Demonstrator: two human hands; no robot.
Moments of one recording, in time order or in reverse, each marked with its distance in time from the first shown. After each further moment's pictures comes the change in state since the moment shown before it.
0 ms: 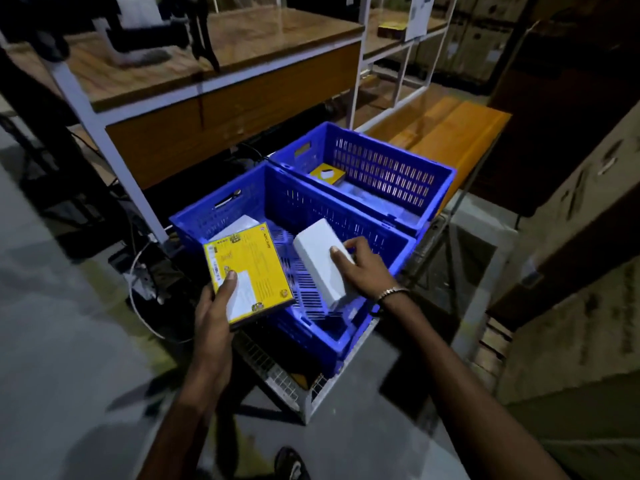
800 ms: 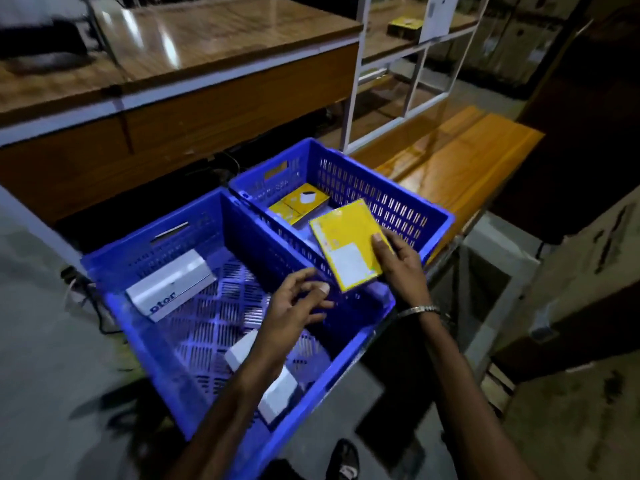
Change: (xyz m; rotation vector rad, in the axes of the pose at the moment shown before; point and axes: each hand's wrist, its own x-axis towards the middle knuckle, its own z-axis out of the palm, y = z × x) left_hand 0.095 -0.066 0.256 0.204 -0.284 -0.110; right_hand 0.179 0.081 -0.136 0.543 0.167 -0.086
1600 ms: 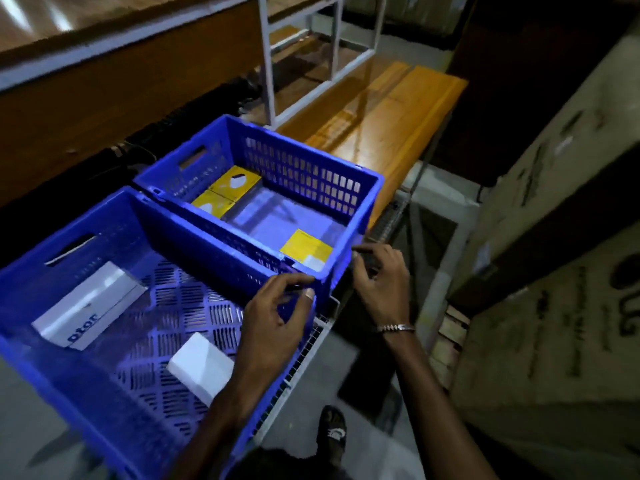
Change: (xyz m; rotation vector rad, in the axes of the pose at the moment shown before) left_hand -0.020 -0.029 0.065 0.571 -0.067 0.393; right_hand -0.056 0.048 -0.077 -0.573 0.424 -0.263
